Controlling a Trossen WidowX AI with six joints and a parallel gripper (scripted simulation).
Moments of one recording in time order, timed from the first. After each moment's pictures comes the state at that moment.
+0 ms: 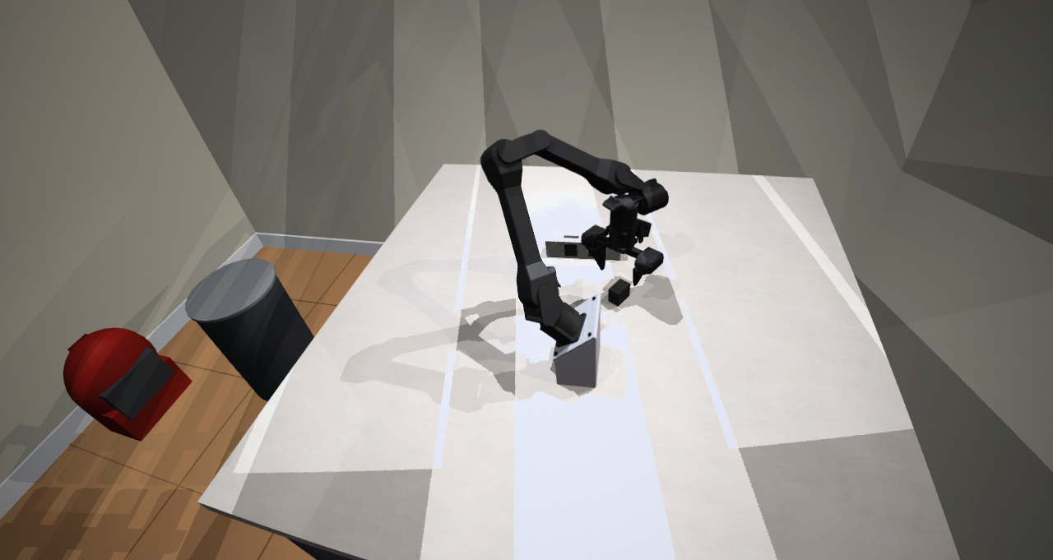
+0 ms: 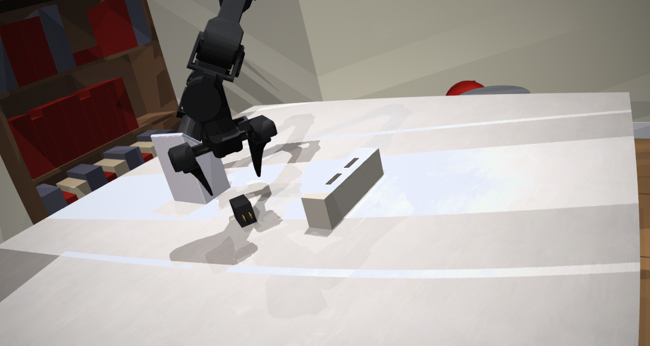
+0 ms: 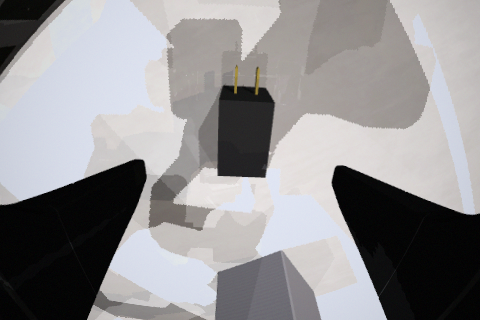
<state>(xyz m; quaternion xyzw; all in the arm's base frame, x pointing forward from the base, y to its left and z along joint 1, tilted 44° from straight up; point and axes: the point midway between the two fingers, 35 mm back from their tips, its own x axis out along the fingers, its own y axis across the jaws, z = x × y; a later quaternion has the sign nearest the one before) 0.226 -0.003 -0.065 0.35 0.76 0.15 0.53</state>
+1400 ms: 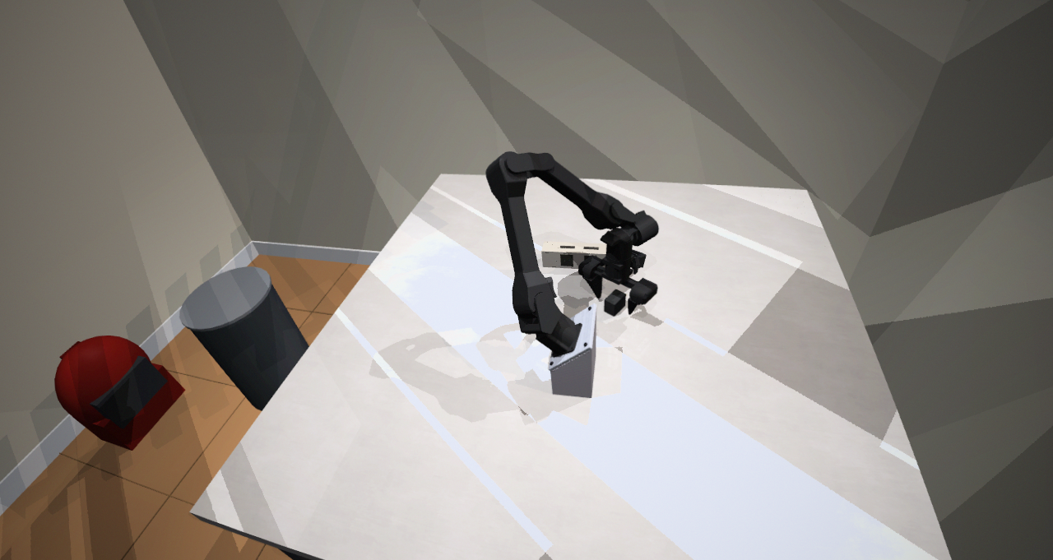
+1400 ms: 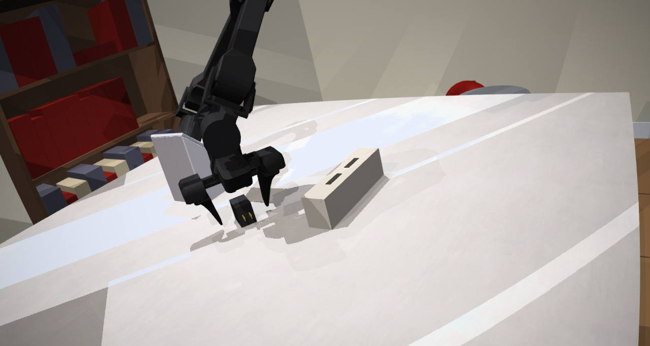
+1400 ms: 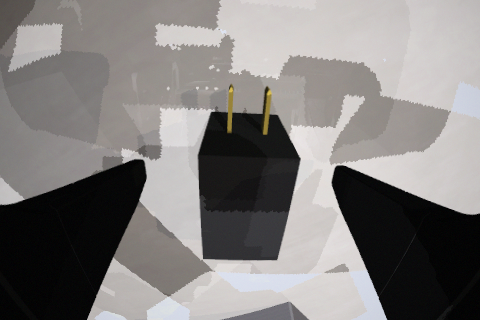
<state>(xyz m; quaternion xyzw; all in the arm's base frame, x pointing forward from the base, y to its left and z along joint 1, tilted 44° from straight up) 0.217 0.037 -0.109 0.34 0.76 0.15 0.53</state>
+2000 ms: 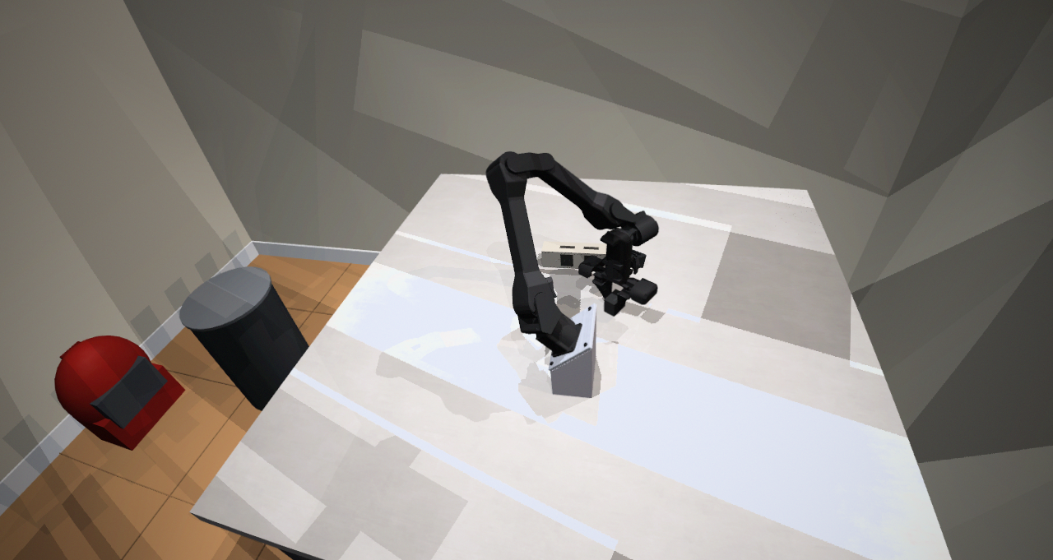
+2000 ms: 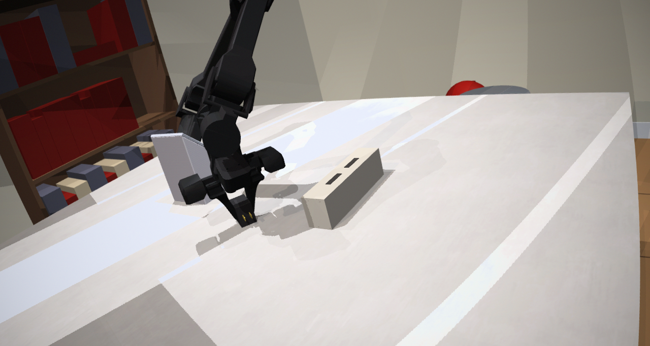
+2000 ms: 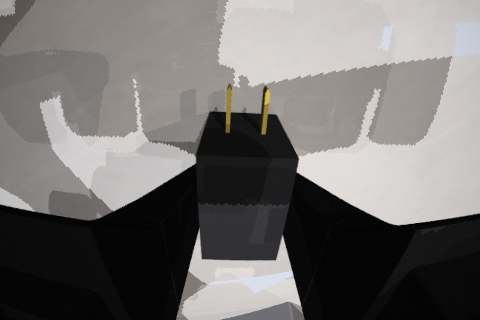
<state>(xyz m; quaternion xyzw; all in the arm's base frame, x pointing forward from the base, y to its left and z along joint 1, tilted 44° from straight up) 0.216 0.036 -0.109 0.34 0.76 0.15 0.53</state>
